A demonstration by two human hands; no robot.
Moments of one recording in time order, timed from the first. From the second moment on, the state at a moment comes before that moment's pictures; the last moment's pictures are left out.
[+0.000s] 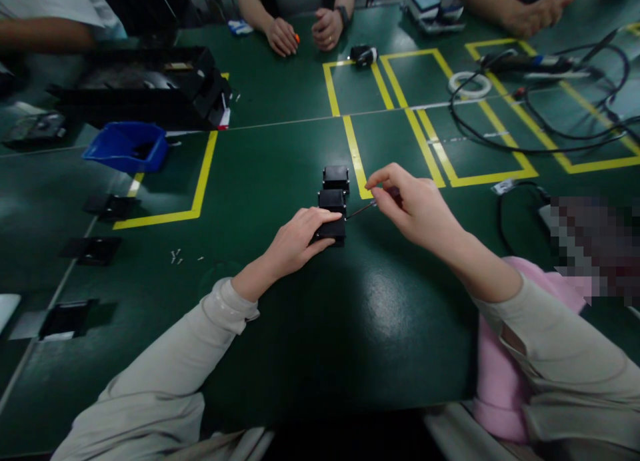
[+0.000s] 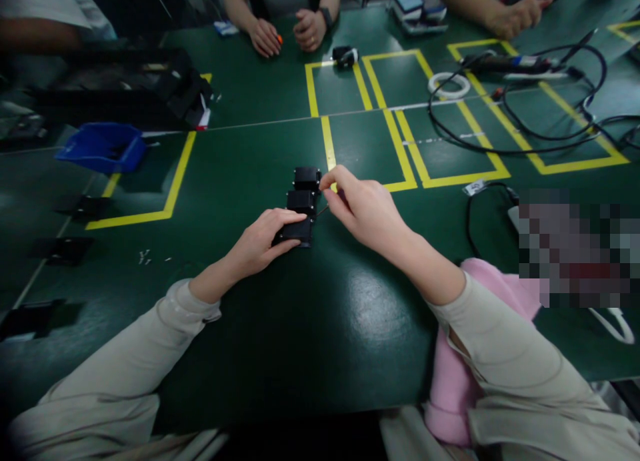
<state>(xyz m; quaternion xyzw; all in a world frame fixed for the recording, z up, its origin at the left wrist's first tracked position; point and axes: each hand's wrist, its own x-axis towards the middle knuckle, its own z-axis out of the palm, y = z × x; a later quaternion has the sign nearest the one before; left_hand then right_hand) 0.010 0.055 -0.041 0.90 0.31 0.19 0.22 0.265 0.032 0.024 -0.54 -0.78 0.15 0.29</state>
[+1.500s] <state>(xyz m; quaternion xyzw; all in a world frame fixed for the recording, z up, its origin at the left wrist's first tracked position) 0.009 0.055 -0.041 0.91 0.31 0.19 0.22 0.262 0.031 0.023 -0.55 -0.76 0.15 0.30</state>
